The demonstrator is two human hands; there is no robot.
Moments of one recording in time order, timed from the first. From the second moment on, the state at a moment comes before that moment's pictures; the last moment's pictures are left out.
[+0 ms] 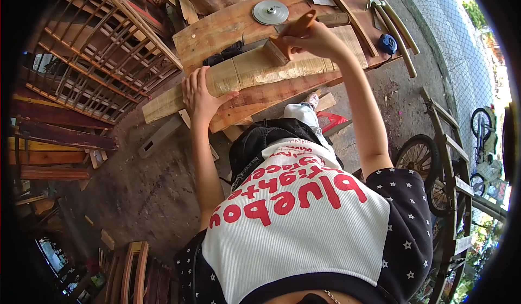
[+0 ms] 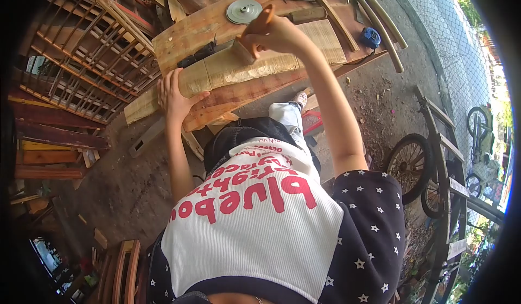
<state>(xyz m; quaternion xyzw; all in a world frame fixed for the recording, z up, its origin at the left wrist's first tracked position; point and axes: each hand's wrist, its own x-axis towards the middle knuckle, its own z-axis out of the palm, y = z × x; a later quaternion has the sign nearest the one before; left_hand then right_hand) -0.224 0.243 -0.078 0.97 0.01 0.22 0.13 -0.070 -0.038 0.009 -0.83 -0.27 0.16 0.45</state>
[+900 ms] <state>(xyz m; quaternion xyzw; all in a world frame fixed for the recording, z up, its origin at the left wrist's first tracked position) -0.225 0.241 -0.079 0.96 0.02 0.23 0.14 -0.083 -0.075 0.019 -0.97 -0.13 -0.03 0.18</state>
